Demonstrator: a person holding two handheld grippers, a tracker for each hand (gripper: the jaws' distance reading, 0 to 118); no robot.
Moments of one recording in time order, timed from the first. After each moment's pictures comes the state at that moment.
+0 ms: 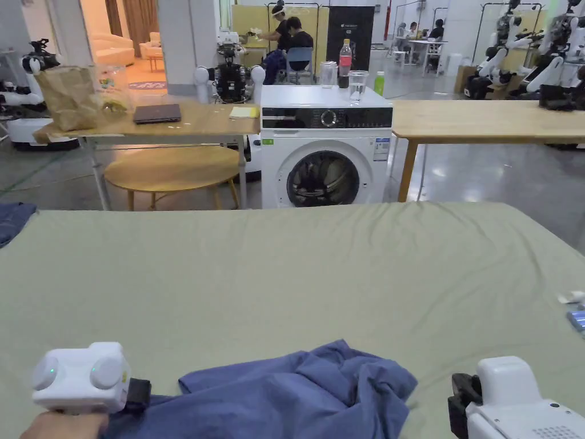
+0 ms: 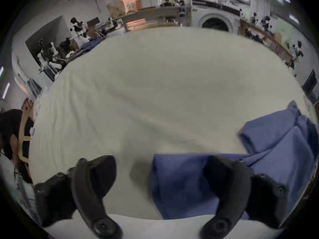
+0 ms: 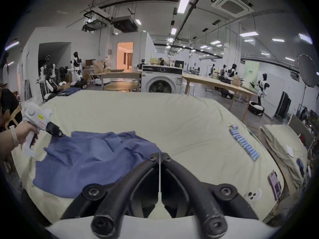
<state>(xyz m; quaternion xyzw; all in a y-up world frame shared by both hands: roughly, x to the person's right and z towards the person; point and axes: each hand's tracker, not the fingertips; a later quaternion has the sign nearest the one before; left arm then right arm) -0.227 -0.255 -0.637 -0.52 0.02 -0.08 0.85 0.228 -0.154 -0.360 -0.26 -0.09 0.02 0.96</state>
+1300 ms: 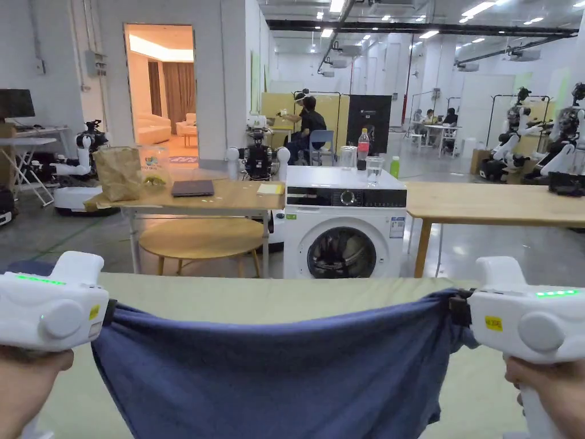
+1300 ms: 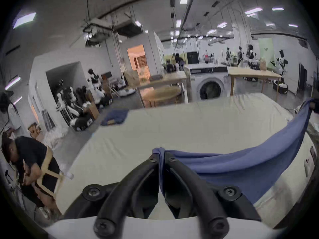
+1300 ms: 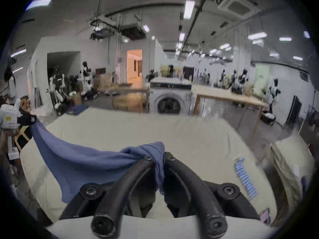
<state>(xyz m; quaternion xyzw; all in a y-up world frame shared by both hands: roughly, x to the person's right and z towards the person) -0.267 0.029 -0.497 -0.23 0.01 -0.10 0.97 0.263 0.028 -0.440 -0.18 -0.04 0.02 0.98</state>
